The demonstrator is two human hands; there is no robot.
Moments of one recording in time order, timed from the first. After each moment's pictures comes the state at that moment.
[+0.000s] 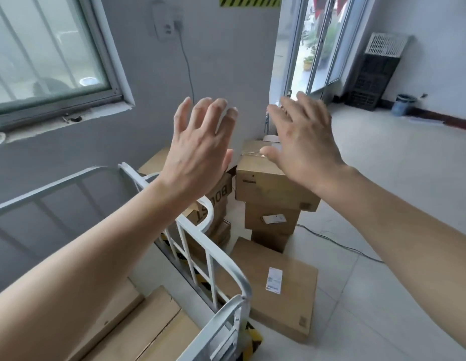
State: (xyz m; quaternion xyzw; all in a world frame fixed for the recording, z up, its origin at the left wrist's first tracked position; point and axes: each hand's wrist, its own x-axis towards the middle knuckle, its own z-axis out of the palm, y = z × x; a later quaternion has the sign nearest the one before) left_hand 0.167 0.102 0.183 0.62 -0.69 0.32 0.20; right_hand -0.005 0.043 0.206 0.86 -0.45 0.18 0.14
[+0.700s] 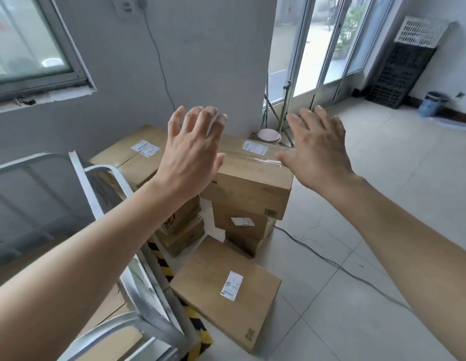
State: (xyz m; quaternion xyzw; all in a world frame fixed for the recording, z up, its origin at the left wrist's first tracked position) left_hand -0.031 -0.065 0.157 0.69 -0.65 0.27 0.16; right_hand -0.223 -0.157 0.173 0.87 -0.47 0.17 0.07
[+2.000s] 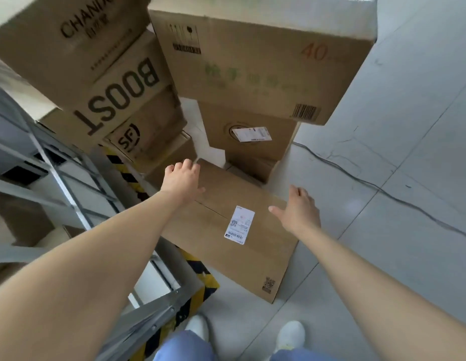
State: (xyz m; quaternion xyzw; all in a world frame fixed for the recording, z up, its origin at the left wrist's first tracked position) left_hand 0.071 -0.182 -0.403 0.79 -0.58 -0.13 -0.14; right_hand -0.182 -0.218 -0.392 0.72 -0.64 -0.09 -0.25
